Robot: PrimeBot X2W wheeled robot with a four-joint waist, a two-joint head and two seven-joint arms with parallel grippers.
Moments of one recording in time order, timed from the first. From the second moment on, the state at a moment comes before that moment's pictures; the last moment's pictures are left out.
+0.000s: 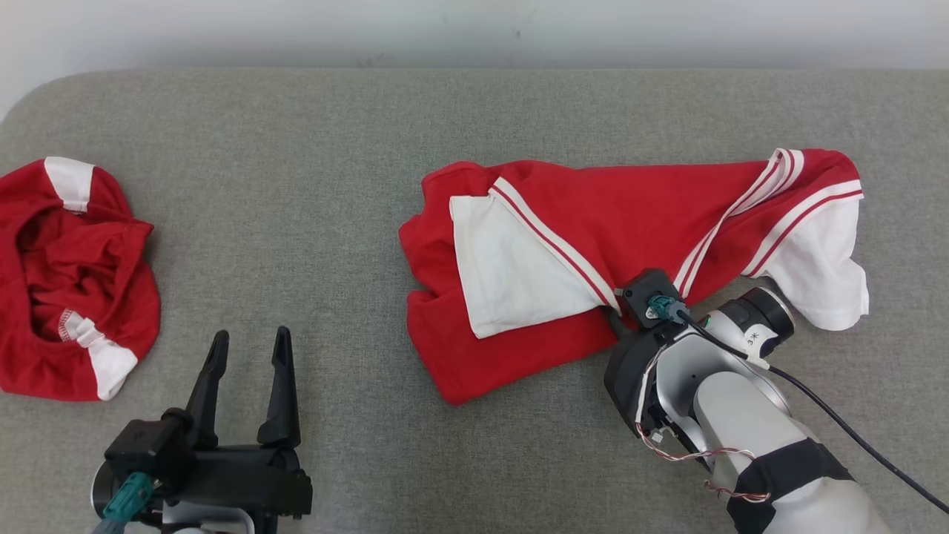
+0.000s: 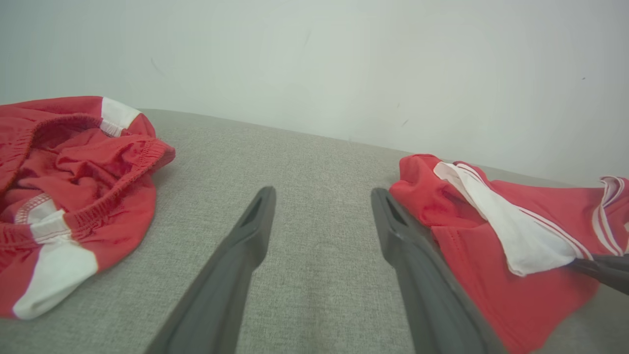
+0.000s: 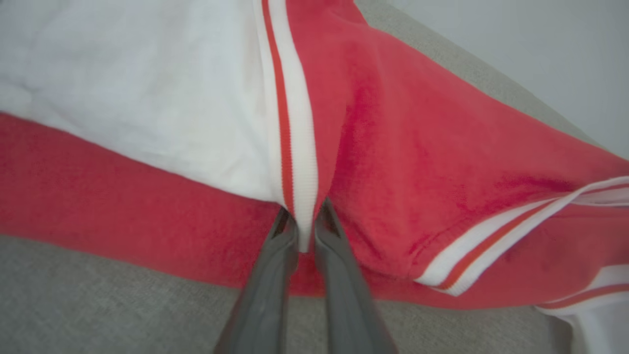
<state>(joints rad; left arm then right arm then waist) -0.17 0.05 -0.03 0.17 -0.25 -0.07 -0.26 -0.62 -0.16 0.44 0.63 0.02 0.13 0.24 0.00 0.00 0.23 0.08</state>
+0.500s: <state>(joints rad) -0.15 0.05 0.01 0.15 -0.20 -0.07 -0.26 -0.52 -0.21 0.30 0.43 0.07 0.13 0.21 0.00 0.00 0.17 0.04</state>
